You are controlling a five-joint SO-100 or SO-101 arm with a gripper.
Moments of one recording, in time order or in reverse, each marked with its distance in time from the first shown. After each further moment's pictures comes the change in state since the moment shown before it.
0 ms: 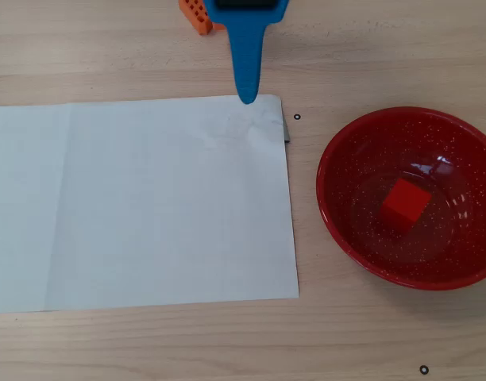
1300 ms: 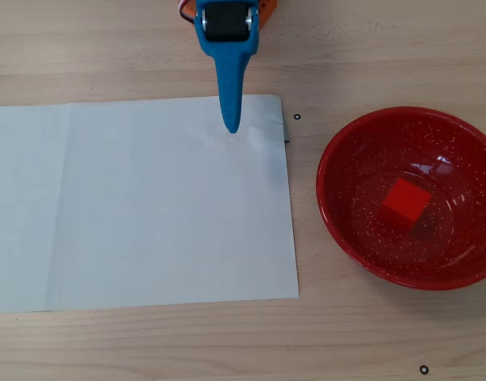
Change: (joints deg) arm -2.5 68.1 93.2 -54.0 4.7
